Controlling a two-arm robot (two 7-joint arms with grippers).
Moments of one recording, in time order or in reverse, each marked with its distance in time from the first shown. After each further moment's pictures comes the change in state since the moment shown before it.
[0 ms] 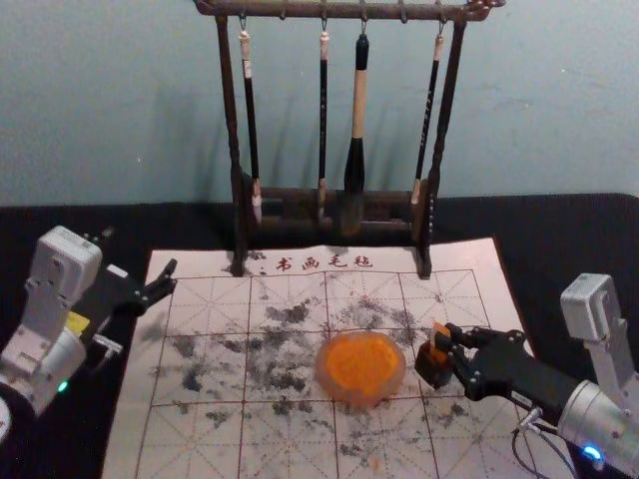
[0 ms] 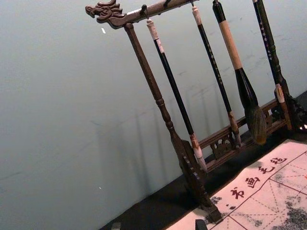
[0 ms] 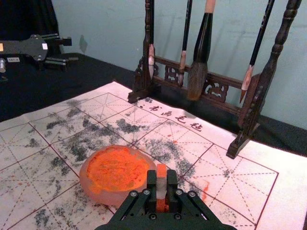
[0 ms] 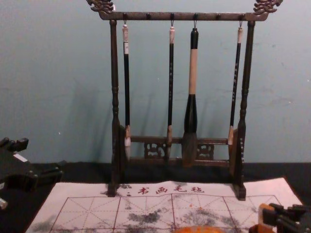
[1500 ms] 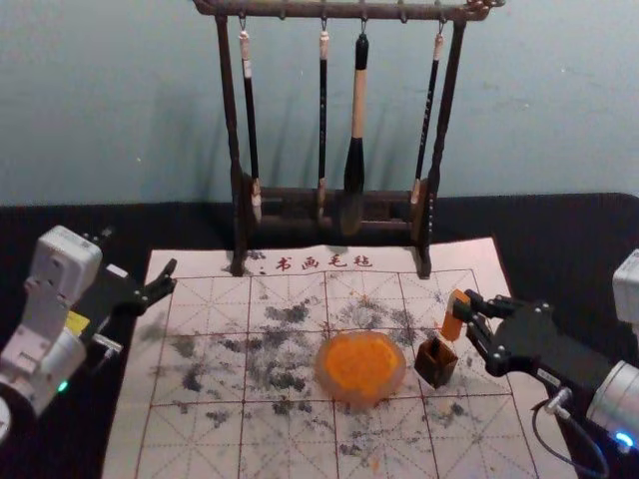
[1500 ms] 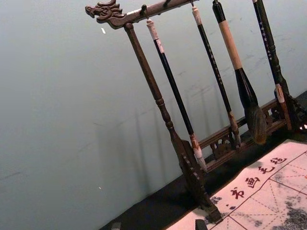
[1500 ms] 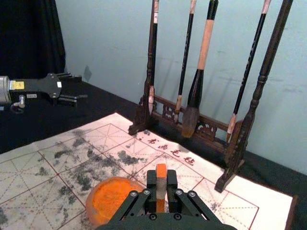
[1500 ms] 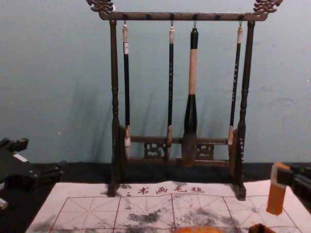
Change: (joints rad) left arm 0.000 0.000 0.000 0.000 0.000 0.000 0.000; right arm -0.069 0.056 0.062 -0.158 0.047 -0.033 -0.014
